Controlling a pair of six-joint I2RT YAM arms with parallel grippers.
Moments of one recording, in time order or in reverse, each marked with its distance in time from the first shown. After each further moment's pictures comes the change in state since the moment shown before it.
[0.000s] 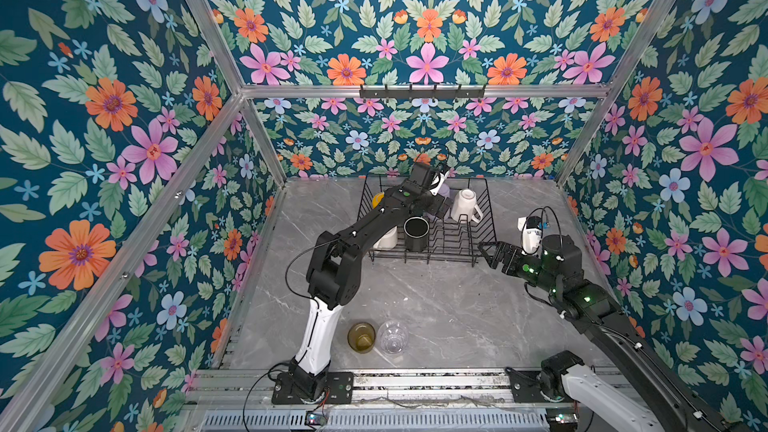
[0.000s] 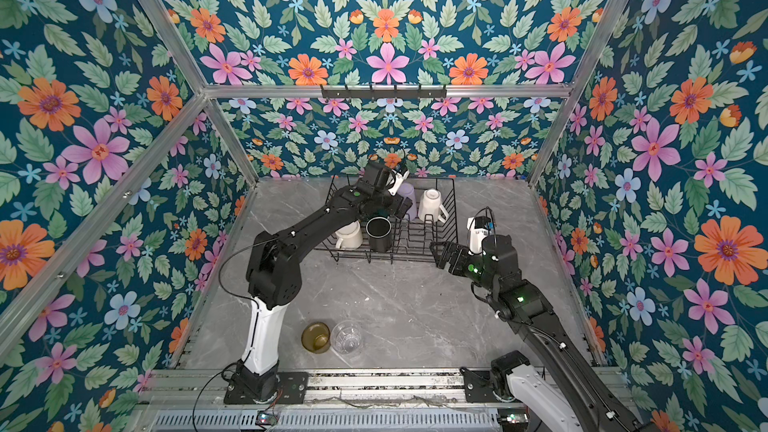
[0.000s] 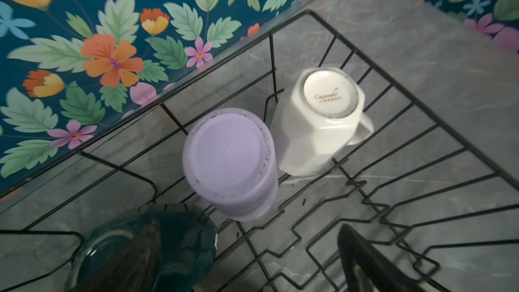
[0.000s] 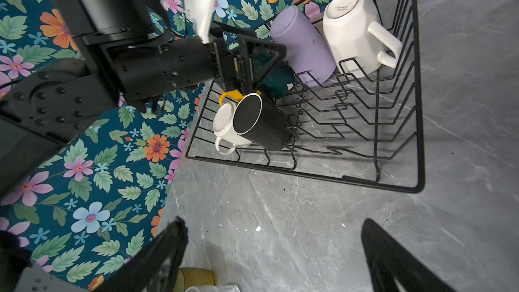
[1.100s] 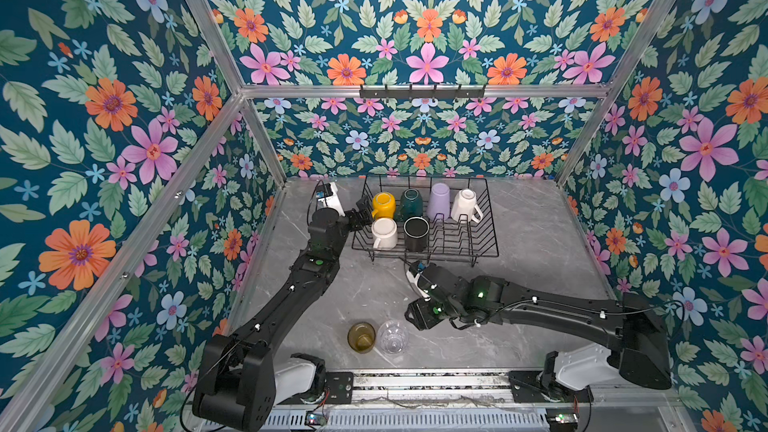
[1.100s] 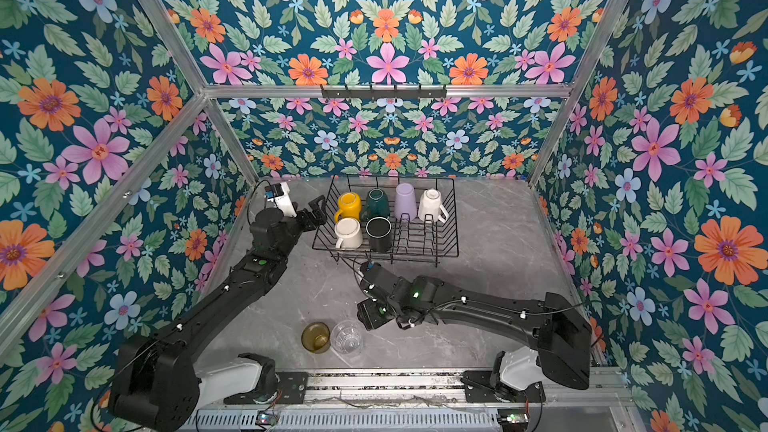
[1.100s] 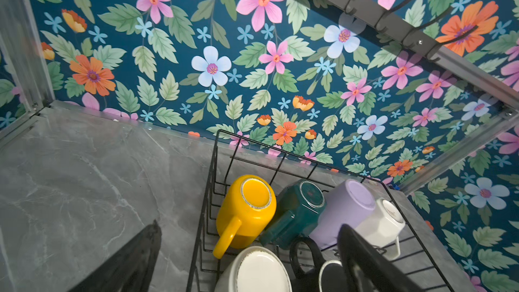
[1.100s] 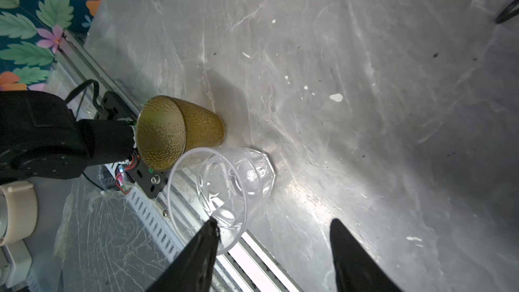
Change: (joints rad) left arm 0.343 -0.859 -1.072 0.672 -0.135 -0.492; right arm 0.780 0.661 0.325 -0.205 0.173 -0.039
